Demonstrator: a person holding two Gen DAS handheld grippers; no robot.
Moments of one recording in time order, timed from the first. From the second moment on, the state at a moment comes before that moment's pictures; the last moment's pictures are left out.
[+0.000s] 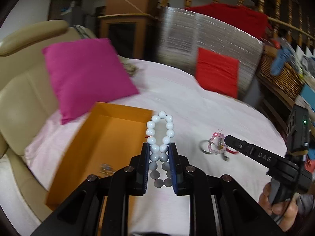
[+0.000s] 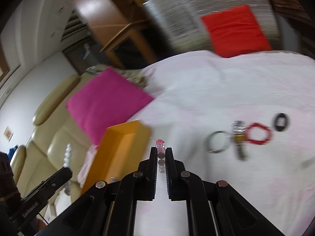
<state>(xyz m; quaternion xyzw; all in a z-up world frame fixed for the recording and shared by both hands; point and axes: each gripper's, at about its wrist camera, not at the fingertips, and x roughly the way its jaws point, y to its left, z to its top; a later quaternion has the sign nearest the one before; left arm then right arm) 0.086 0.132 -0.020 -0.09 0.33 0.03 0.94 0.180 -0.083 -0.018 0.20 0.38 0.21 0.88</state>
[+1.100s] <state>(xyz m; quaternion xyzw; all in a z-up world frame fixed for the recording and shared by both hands) 0.159 0.276 -0.148 -0.08 0.50 0.20 0.84 0.266 0.056 -0.075 0.15 0.47 0.25 0.83</state>
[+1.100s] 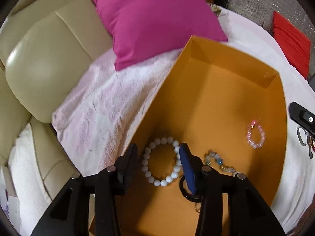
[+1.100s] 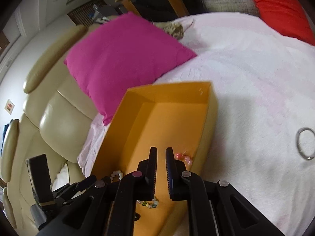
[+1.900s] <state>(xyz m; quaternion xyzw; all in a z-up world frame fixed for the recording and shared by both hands) 0.181 0.032 -0.077 0.07 0.43 0.08 0.90 0.242 -0.303 -0.114 0.36 0.48 0.06 0.80</state>
